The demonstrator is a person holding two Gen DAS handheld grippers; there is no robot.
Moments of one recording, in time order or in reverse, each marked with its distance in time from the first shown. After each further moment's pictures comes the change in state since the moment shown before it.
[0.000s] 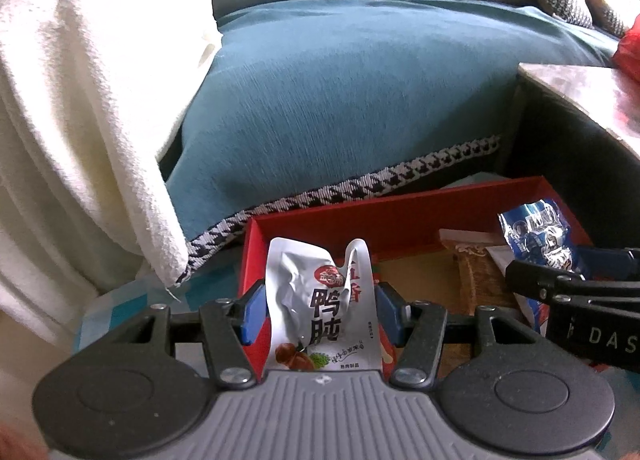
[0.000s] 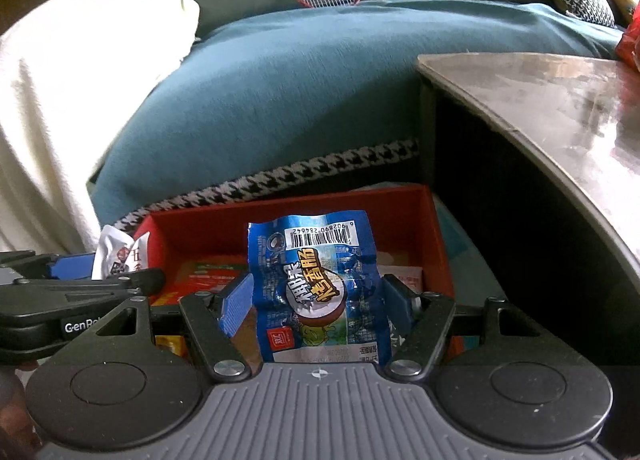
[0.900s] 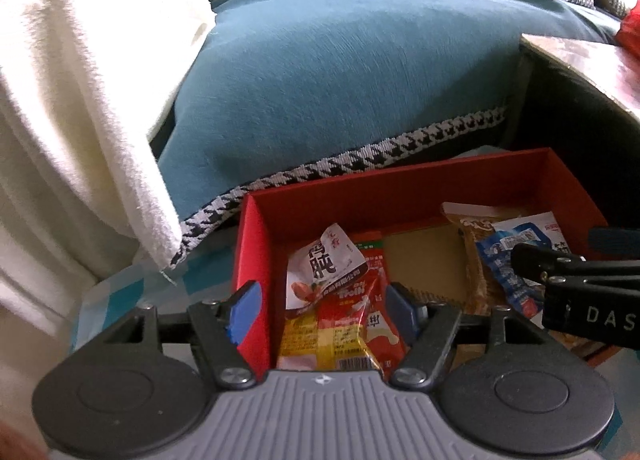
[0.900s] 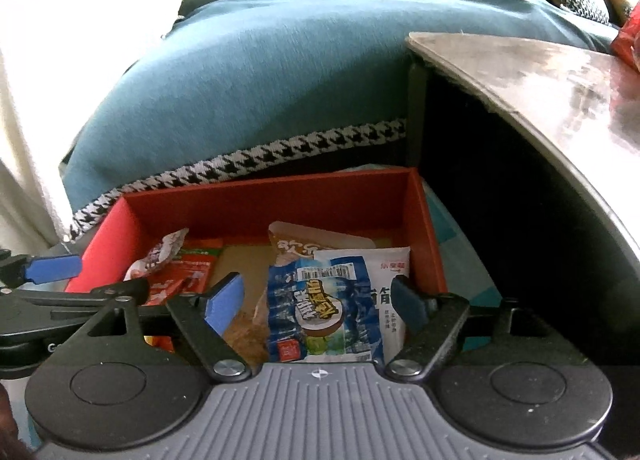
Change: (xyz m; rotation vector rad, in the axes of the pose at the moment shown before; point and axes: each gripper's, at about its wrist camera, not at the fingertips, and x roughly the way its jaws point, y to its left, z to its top) left arm 0.006 -0.006 -0.008 0.020 0.050 0.007; right arm 0.014 -0.001 0.000 -0.017 0.047 -0.062
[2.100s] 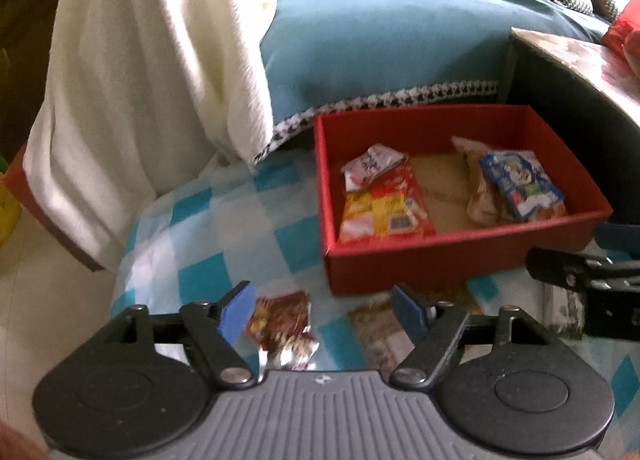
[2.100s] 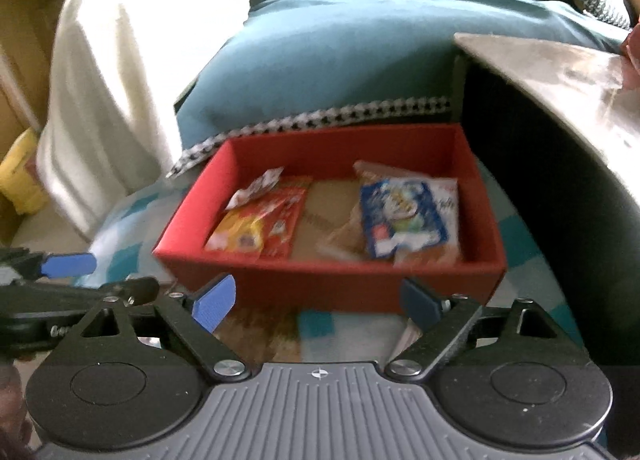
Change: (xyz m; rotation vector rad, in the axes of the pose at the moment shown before) left arm -0.085 0.055 -0.088 -0.046 0.034 -0.010; right arm -0.087 0.046 -0.069 -0.049 0.020 0.109
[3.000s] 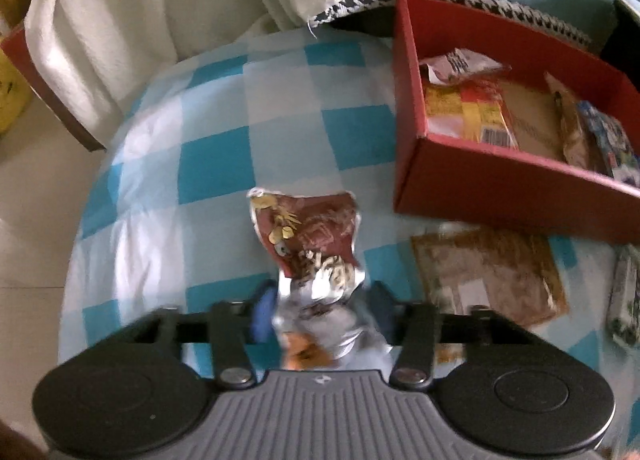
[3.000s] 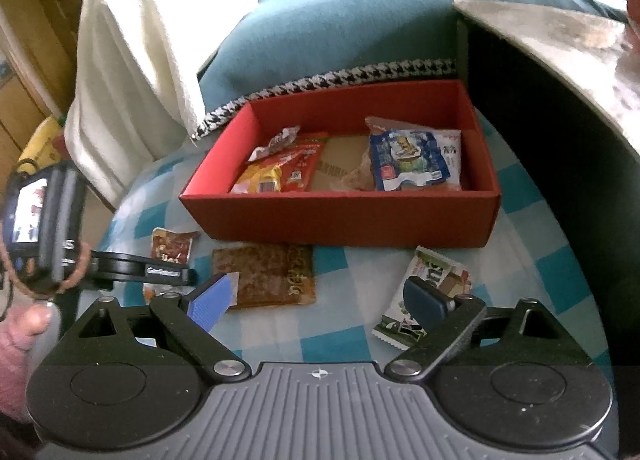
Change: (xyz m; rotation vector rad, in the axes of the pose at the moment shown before) left arm 0.070 0.027 -0.032 -0.199 0.251 0.041; right arm -0.020 -0.013 -0.031 0.022 0.069 0.076
